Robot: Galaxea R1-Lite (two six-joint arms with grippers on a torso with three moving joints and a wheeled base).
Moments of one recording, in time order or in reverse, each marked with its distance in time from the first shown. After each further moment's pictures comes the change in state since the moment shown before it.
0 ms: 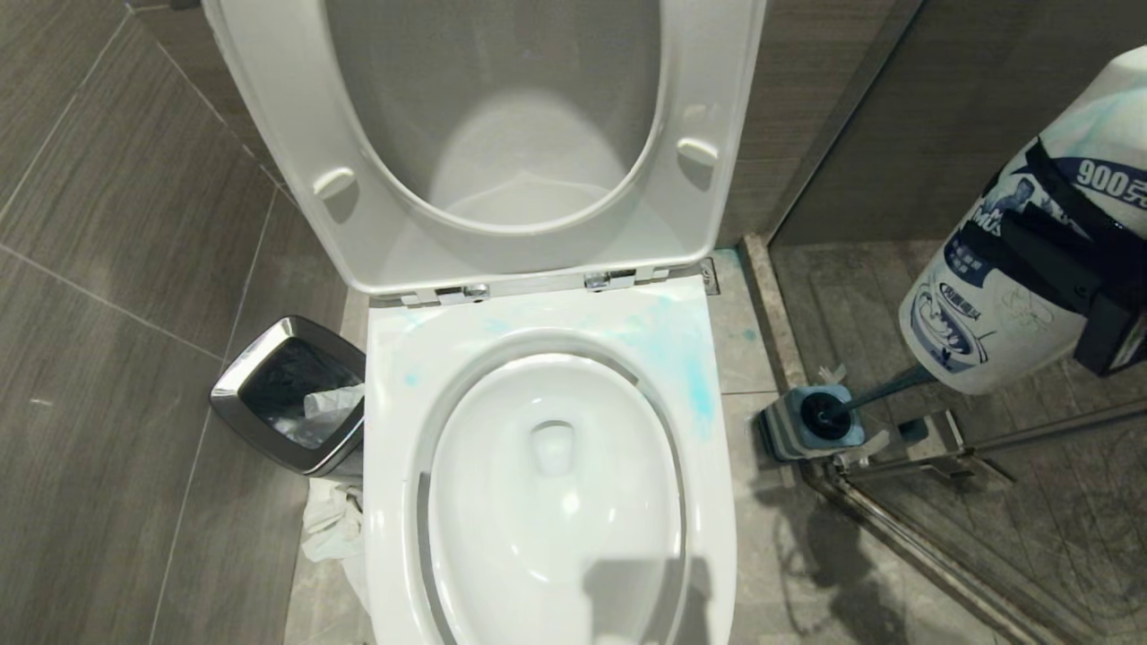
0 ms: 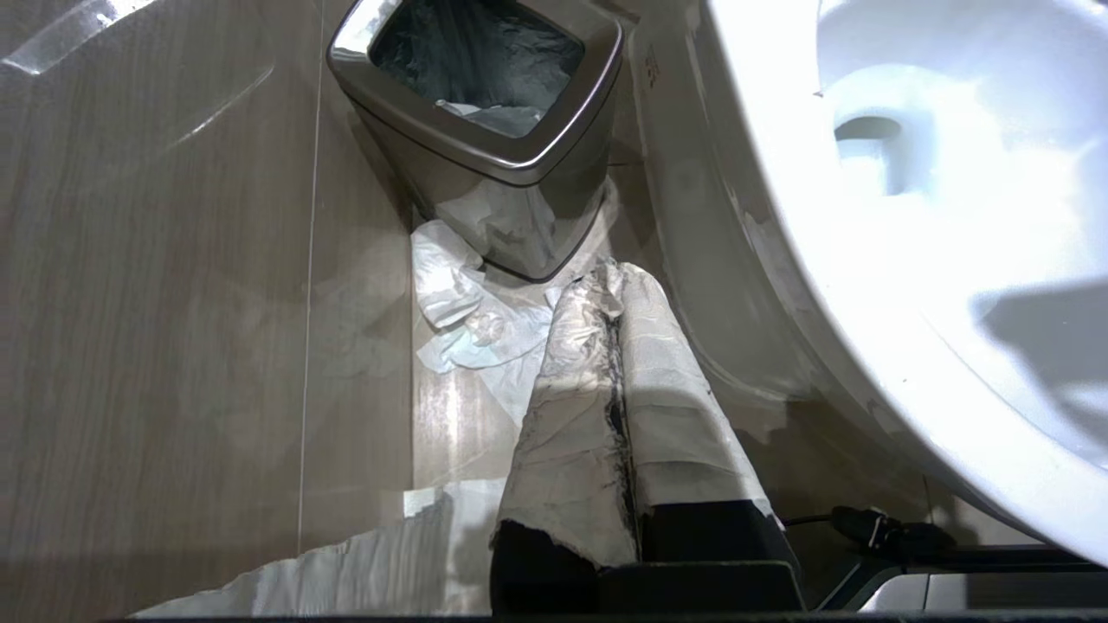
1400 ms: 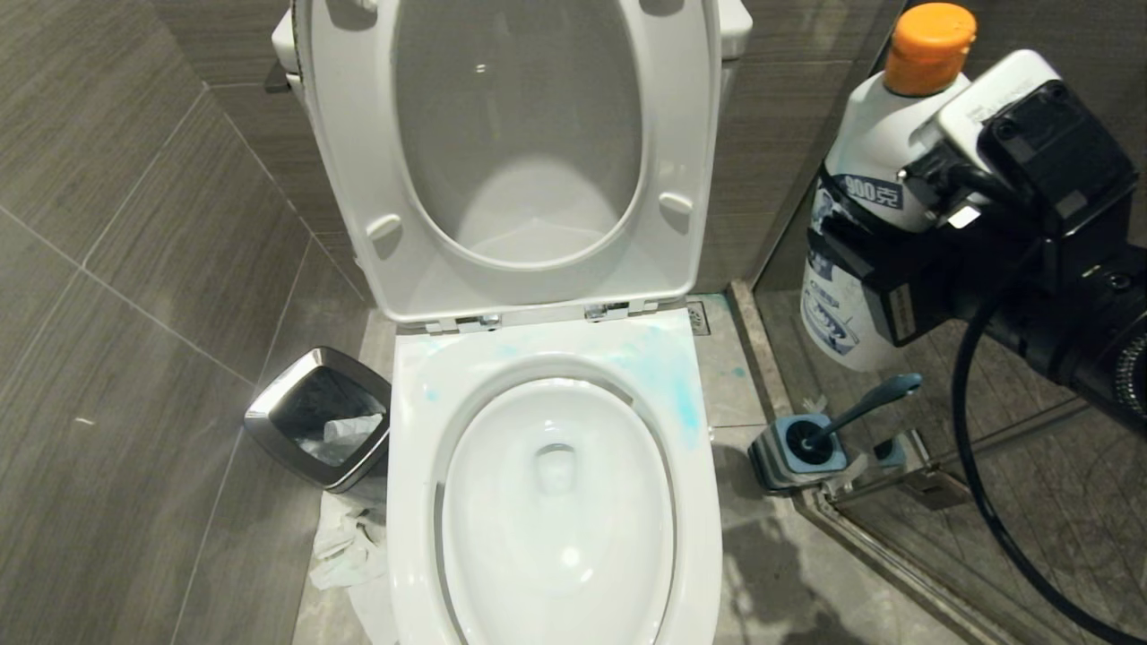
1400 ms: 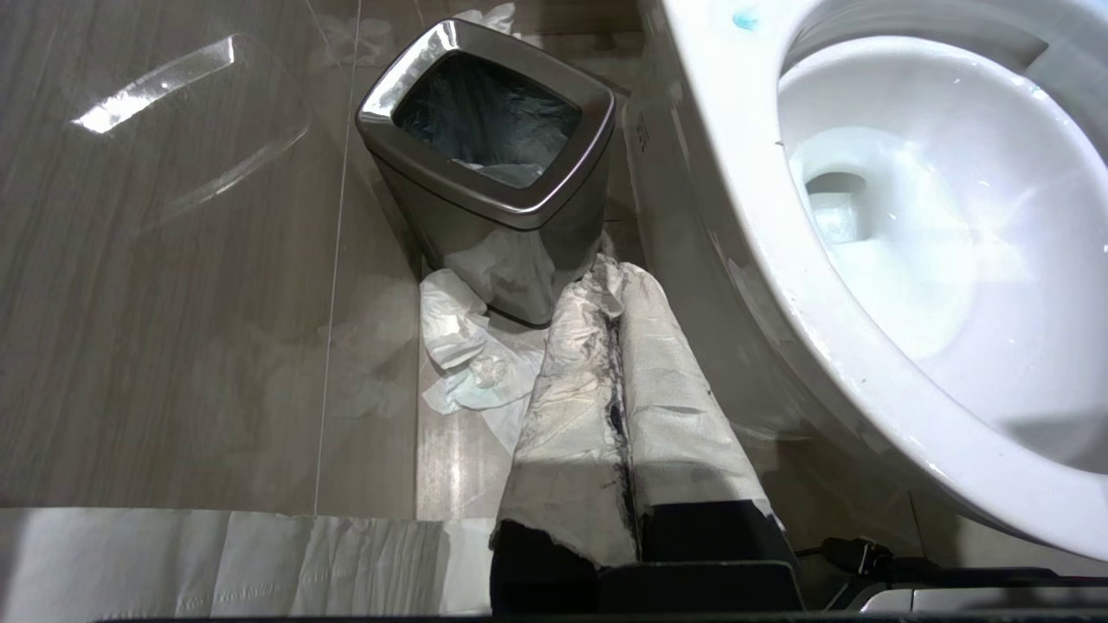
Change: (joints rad) left arm 0.000 0.000 0.000 0.001 0.000 0.000; right arm 0.135 0.282 -0.199 -0.003 -0.109 -0.147
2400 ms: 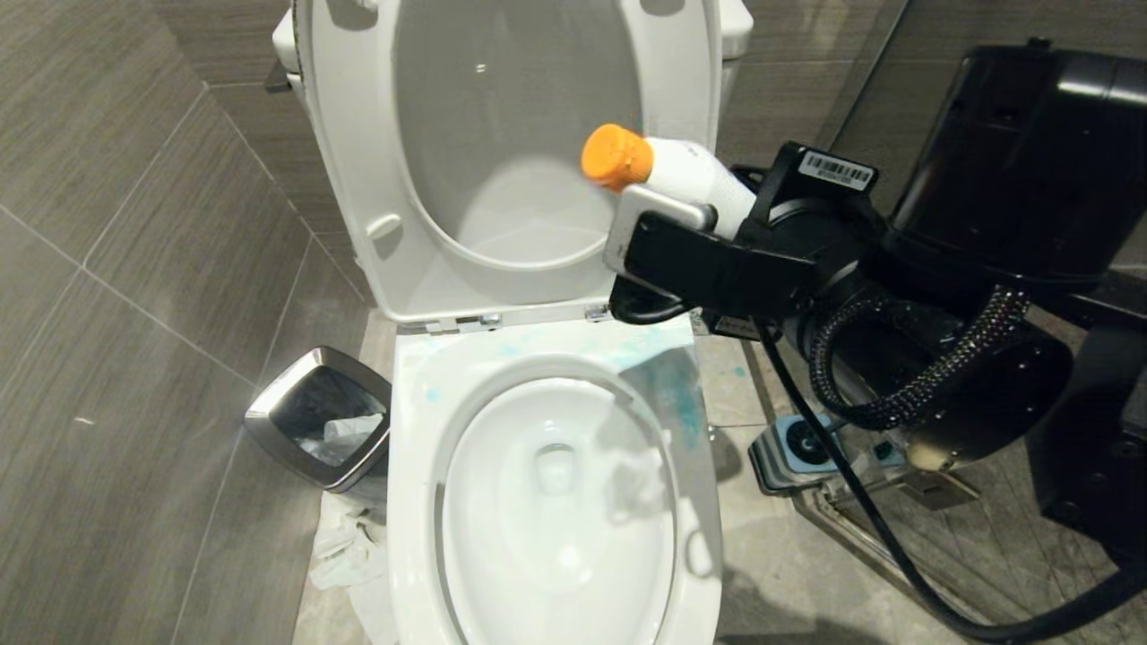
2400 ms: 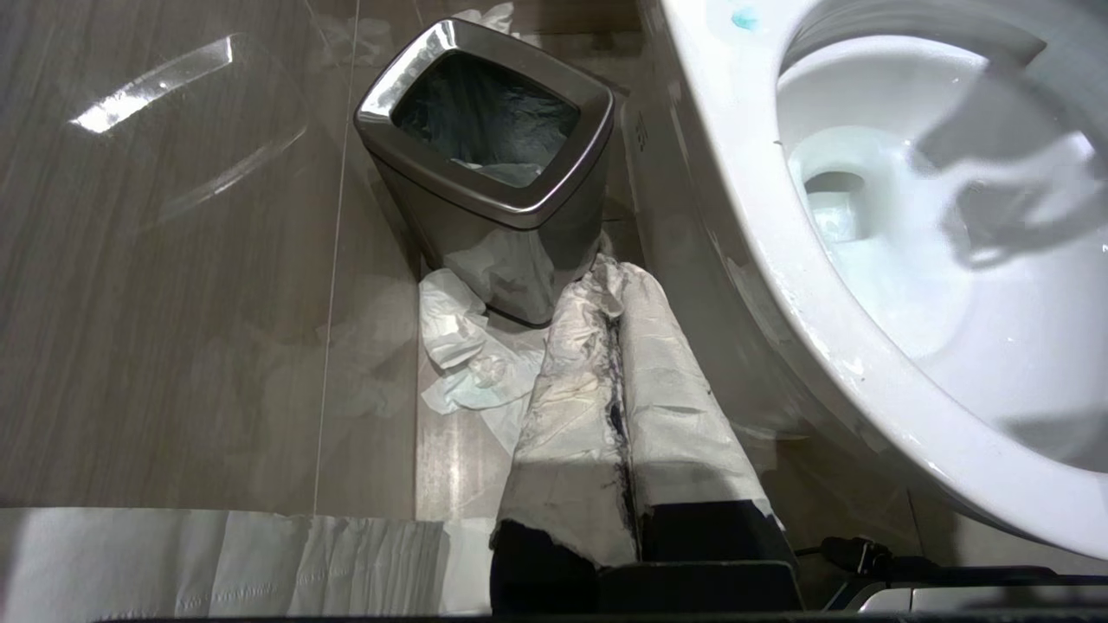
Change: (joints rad) left arm 0.000 0.000 0.000 0.000 0.000 0.000; right arm 0.203 0.265 -0.256 0.003 -0.250 -0.673
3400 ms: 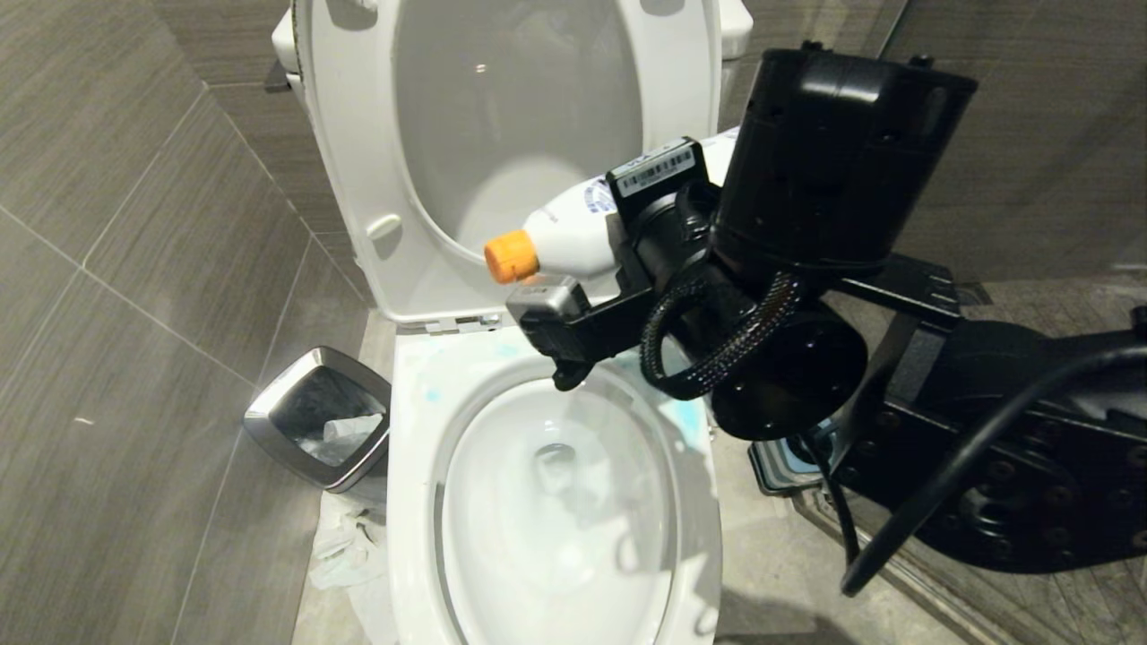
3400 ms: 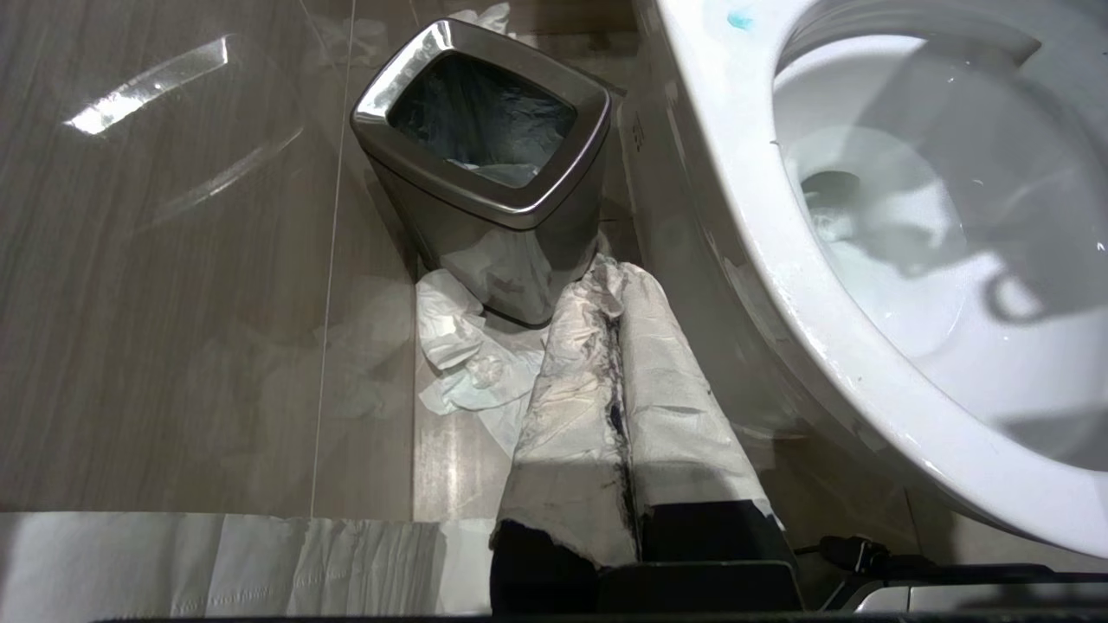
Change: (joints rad) left arm -0.006 0.000 0.000 0.000 0.000 0.000; right arm 0.066 0.192 -0.229 -0.003 -0.063 -0.681
